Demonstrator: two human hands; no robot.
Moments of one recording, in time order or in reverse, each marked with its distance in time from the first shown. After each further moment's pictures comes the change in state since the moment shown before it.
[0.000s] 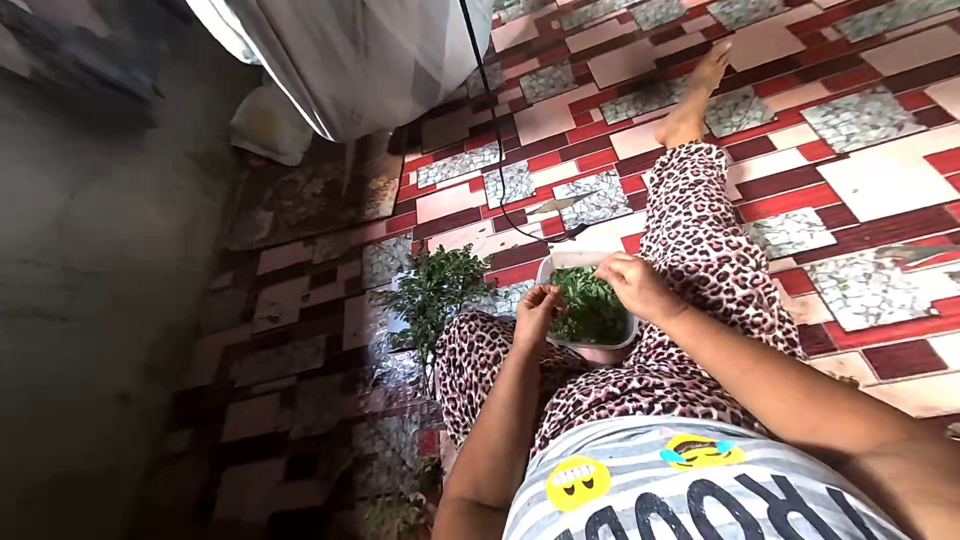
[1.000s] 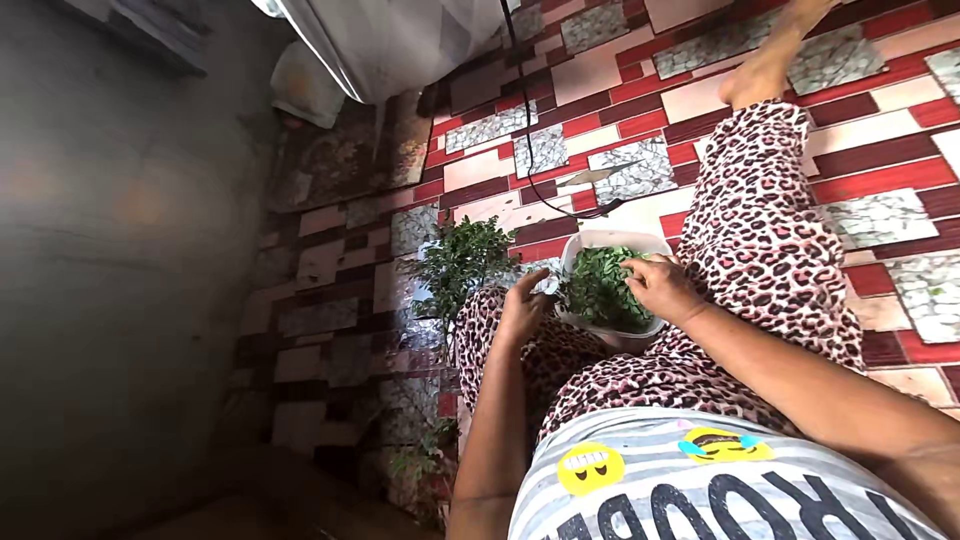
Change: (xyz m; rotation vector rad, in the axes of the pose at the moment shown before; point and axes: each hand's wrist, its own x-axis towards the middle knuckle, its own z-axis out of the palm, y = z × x) left_hand -0.031 0.042 -0.045 0.567 -0.008 -0.046; right_hand -0.011 0.040 0.027 -0.178 -0.158 0.036
